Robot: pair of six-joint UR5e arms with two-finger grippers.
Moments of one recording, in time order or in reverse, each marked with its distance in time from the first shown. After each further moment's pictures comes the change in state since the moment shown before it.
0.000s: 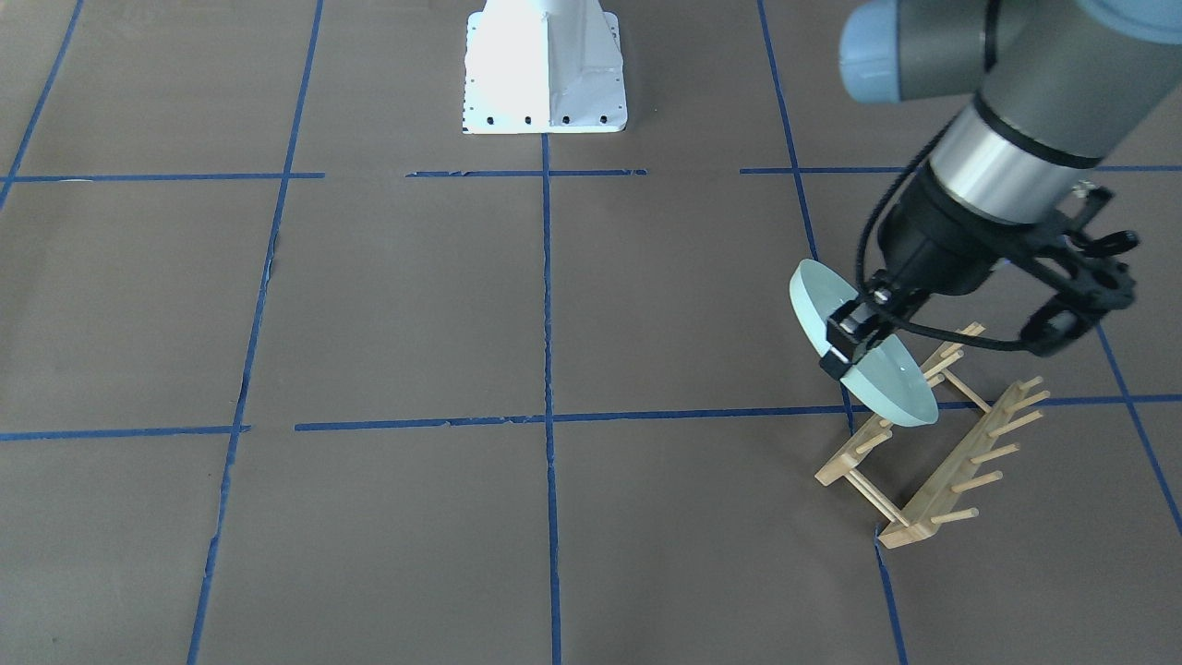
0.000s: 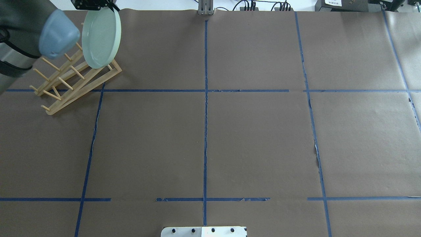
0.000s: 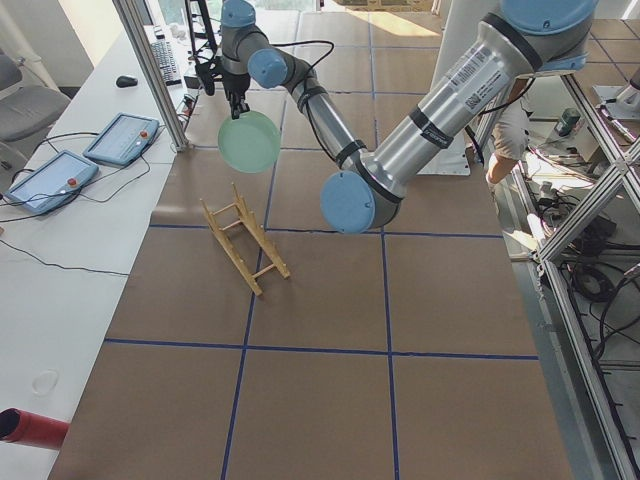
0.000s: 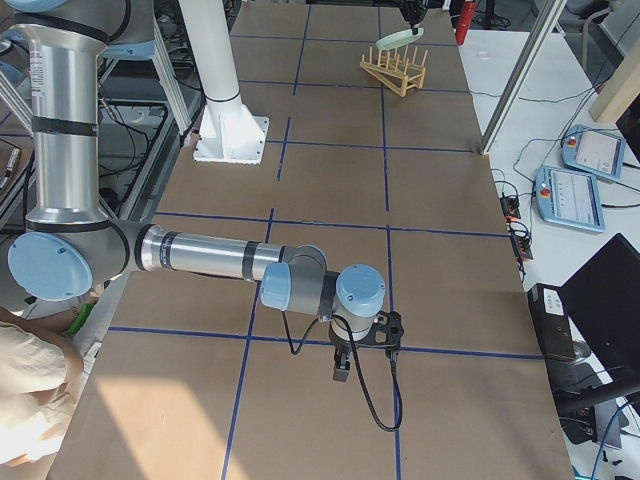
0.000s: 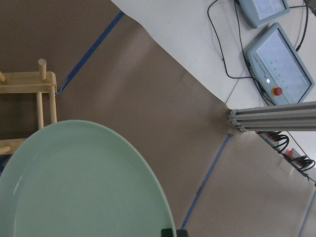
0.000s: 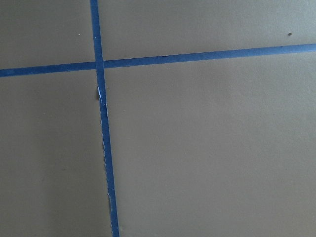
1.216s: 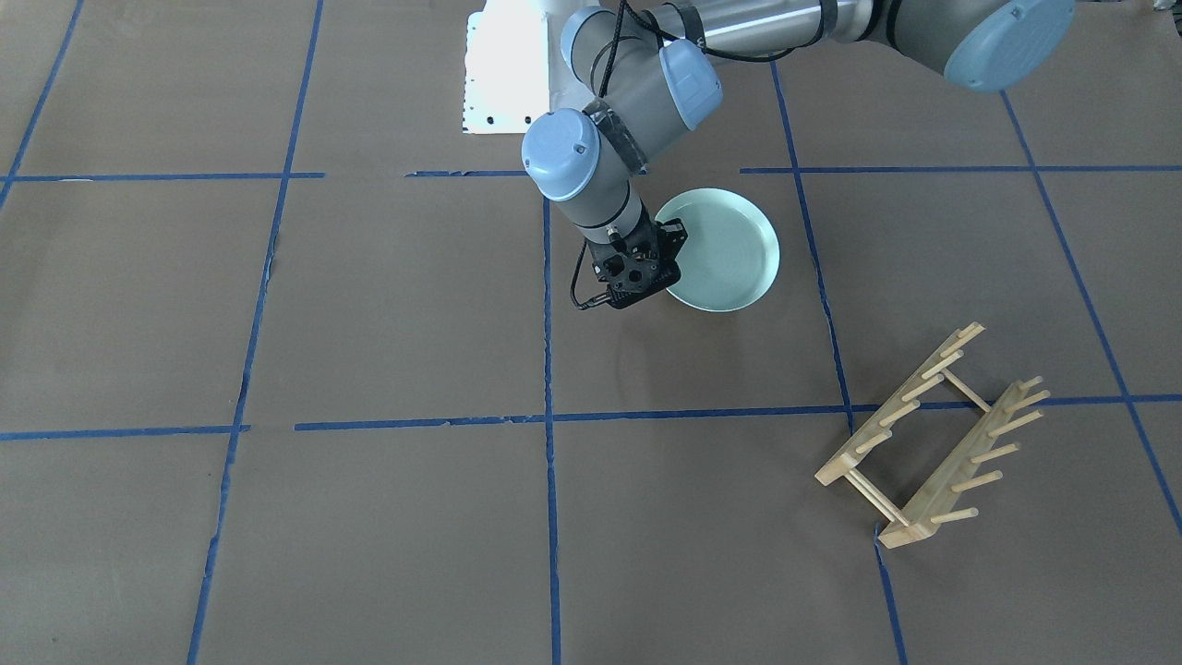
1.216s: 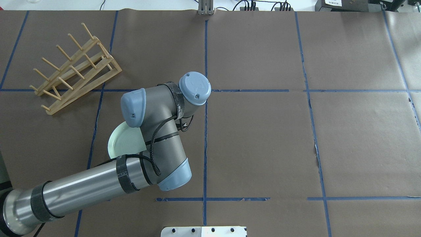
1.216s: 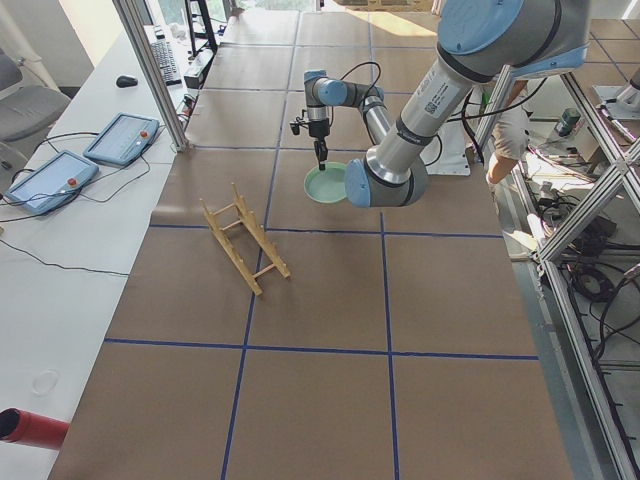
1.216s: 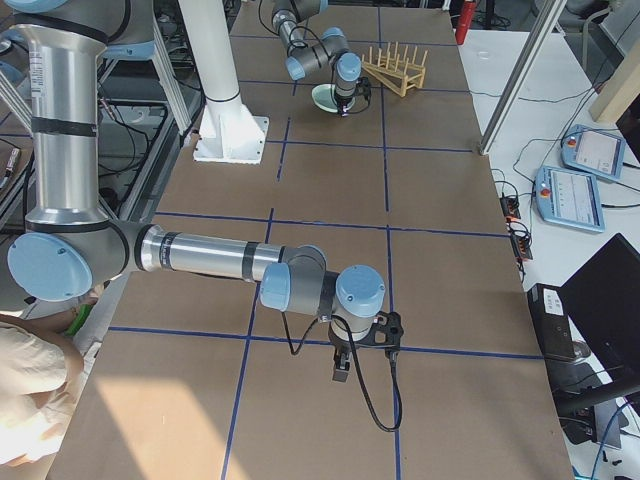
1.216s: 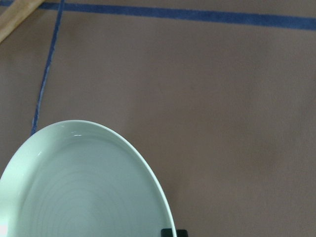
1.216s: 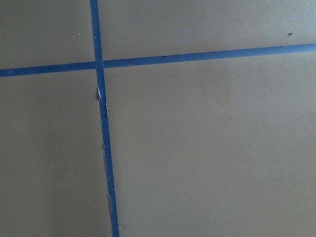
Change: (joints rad) left arm 0.549 -0.061 0.214 0.287 0.318 0.048; right arm 0.000 0.000 0.000 0.000 0.000 0.000
